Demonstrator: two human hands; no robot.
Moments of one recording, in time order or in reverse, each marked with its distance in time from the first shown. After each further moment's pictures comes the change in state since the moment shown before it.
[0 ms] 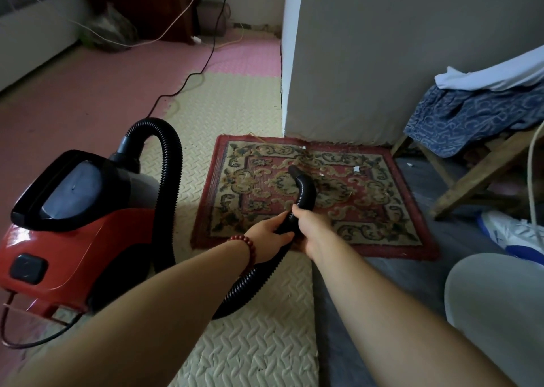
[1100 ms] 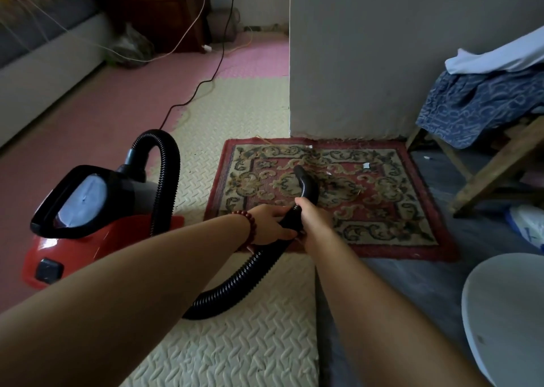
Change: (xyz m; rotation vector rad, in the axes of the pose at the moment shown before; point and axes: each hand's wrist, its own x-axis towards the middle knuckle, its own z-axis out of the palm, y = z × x) left_hand 0.011 0.044 -0.012 0.367 -0.080 -0.107; right_hand 0.008 -0.020 -0.021 0.093 -0.064 0.031
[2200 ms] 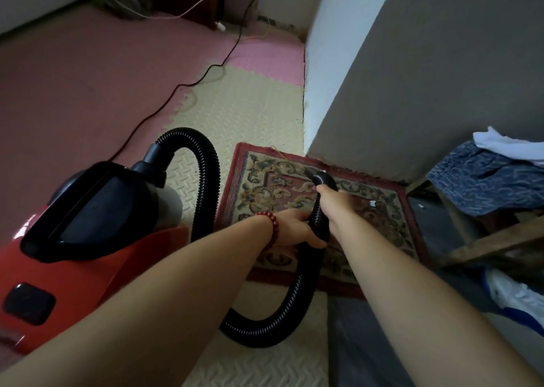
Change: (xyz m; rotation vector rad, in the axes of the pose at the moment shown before) left_hand 0.044 -0.059 -0.080 -0.719 -0.324 0.111; right_hand 0.014 -0.076 0.104 -0.359 0.227 -0.302
